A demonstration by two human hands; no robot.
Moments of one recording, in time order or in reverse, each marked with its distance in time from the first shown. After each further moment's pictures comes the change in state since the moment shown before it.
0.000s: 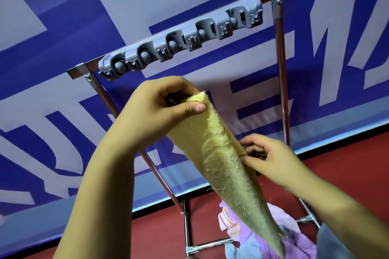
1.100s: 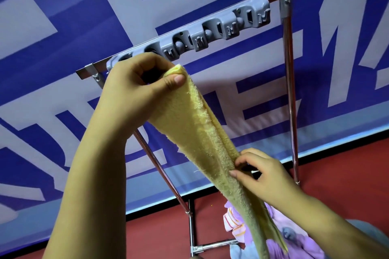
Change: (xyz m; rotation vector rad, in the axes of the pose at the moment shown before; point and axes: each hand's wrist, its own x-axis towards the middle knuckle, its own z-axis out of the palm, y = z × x) left_hand 0.006 0.002 -0.023 -0.007 0.285 -0.068; right_hand -0.005 0.031 0.034 -0.183 0.093 -0.353
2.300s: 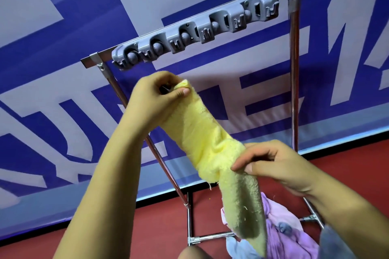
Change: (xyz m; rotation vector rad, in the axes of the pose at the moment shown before) left_hand 0.000 -0.052 0.024 0.123 -0.007 -0.112; right_hand 0.016 -0.059 -0.039 0.651 -0.385 0.337
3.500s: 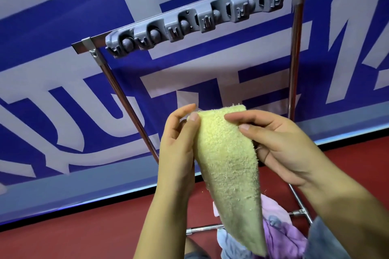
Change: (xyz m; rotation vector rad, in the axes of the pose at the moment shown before) left_hand -0.091 0.001 0.070 -0.999 0.046 -0.406; right_hand 0.010 -0.035 0.016 0.300 0.221 0.051
